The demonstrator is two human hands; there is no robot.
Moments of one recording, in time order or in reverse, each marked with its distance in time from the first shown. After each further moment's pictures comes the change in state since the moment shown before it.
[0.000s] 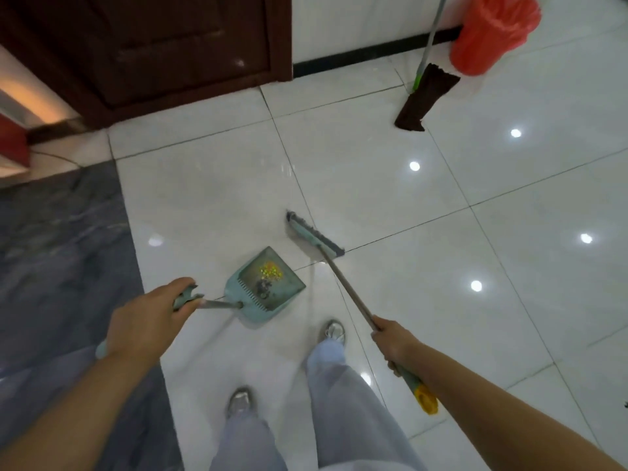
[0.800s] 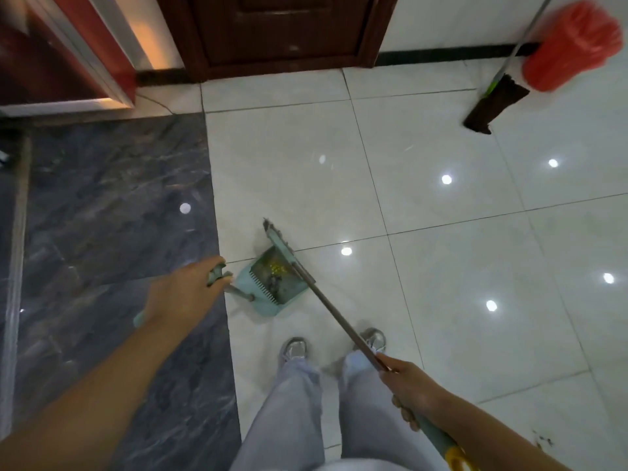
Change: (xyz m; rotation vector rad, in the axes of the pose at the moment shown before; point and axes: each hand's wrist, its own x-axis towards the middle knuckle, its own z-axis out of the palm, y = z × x) left_hand -0.149 -0.251 -0.005 -0.123 0.002 -0.132; right_hand -0.163 -0.007 0.279 -0.010 -0.152 0.017
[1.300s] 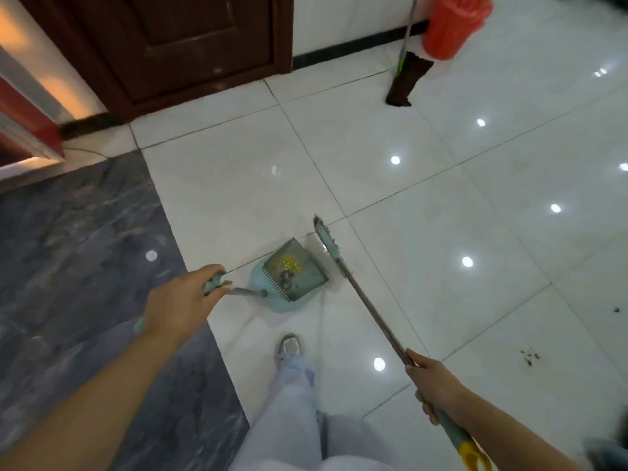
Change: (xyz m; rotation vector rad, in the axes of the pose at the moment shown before) left_hand -0.051 0.048 0.006 0.000 -0.019 0.263; right_hand -0.039 0.132 0.024 0.350 0.233 0.112
